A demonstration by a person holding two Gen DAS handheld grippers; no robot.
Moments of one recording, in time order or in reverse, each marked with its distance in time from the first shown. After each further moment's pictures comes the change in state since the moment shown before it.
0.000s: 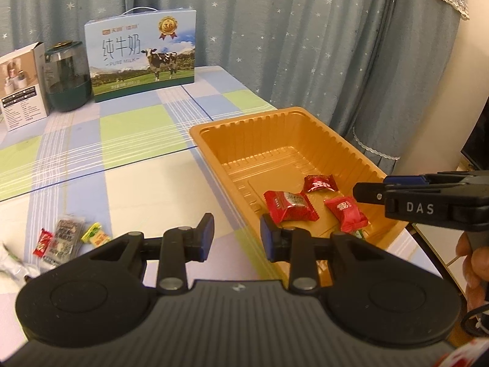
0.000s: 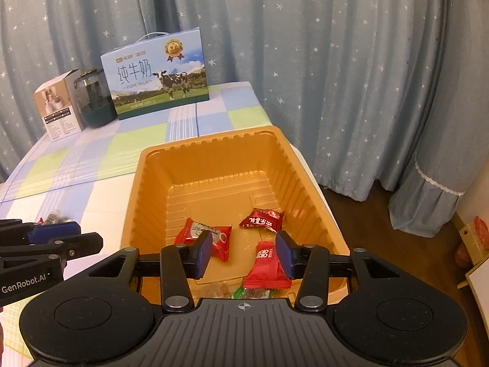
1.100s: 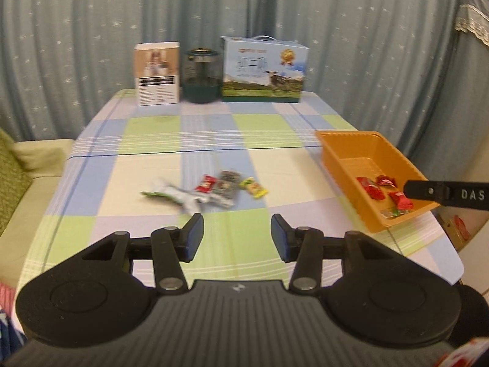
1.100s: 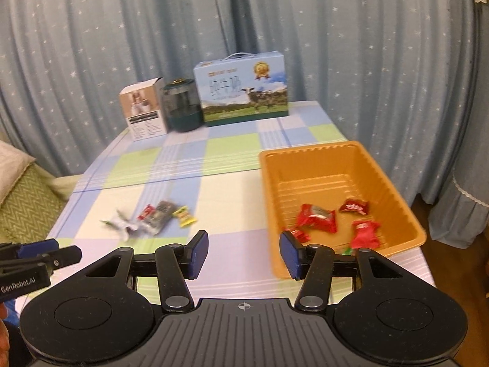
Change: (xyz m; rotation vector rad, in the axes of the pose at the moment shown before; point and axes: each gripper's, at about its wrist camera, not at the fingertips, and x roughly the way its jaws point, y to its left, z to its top) left arm -0.189 0.098 -0.083 -0.188 -0.089 0.257; right arm -0.102 0.119 -0.035 -0.052 -0.043 0.186
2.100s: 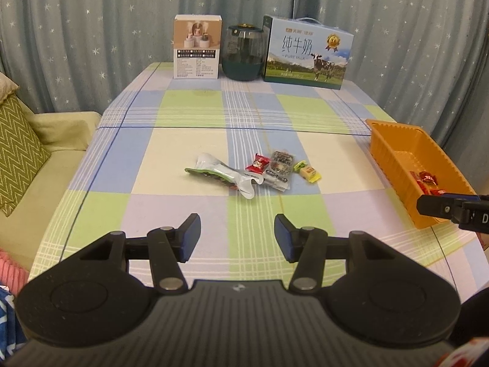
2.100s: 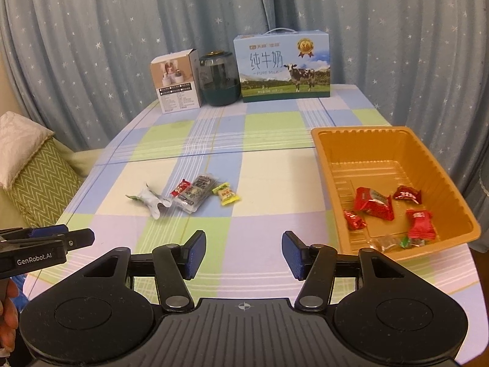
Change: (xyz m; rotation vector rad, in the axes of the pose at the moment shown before) left arm 0.041 0.059 -0.009 -0.071 0.072 0.063; right arm 0.056 0.043 -0.014 -0.052 0.067 0.069
